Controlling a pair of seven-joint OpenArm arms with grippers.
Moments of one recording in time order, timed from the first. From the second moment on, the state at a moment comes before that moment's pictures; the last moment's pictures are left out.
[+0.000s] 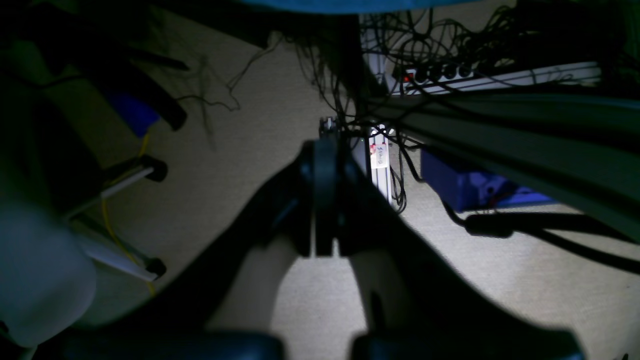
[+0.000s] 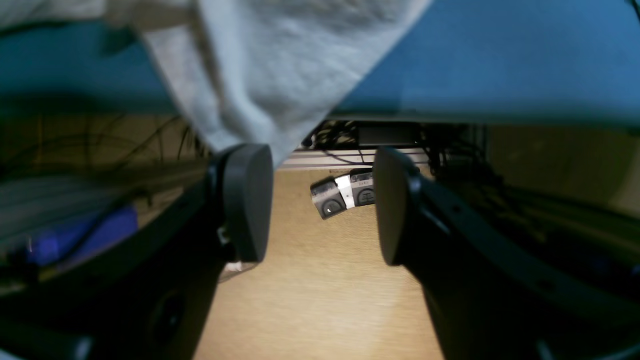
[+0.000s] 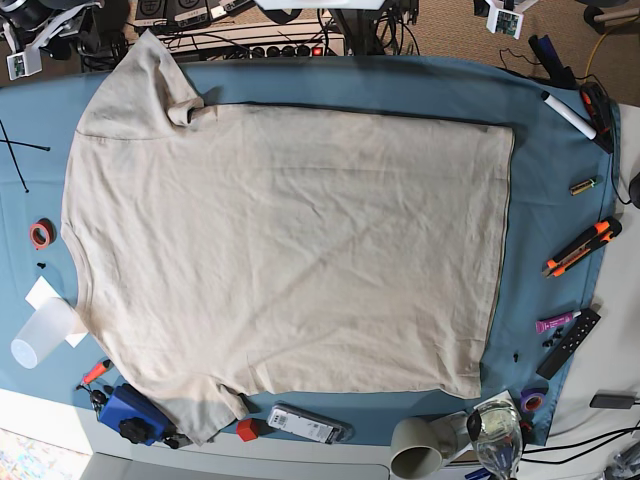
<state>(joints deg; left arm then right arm) 69.5 -4.5 -7.4 132.7 -5.8 -8.5 37.2 -58.5 16.1 58.3 117.7 53.5 36.1 -55.2</state>
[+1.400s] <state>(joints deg) 65.3 -5.3 -7.3 132.7 -5.8 -8.5 35.7 -38.0 14.7 46.9 87.8 65.9 39.5 -63.6</state>
